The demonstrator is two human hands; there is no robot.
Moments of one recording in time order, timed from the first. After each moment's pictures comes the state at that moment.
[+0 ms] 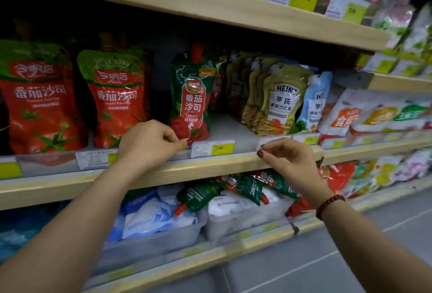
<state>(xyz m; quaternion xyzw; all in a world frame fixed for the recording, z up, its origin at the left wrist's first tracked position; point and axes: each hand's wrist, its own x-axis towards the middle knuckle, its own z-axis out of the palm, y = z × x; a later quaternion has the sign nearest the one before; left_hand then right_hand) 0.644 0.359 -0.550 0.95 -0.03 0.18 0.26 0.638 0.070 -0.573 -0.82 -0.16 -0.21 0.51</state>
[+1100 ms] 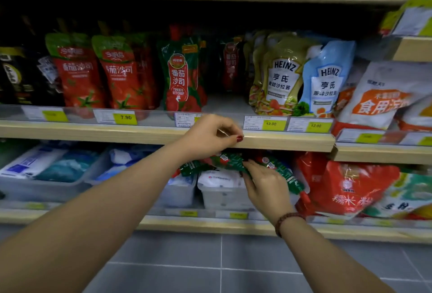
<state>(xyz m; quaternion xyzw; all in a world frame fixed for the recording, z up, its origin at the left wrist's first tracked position) 0.620 0.196 -0.560 0.91 -0.11 0.12 0.38 0.642 0.022 -0.676 -0.87 -0.32 -0.31 0.21</state>
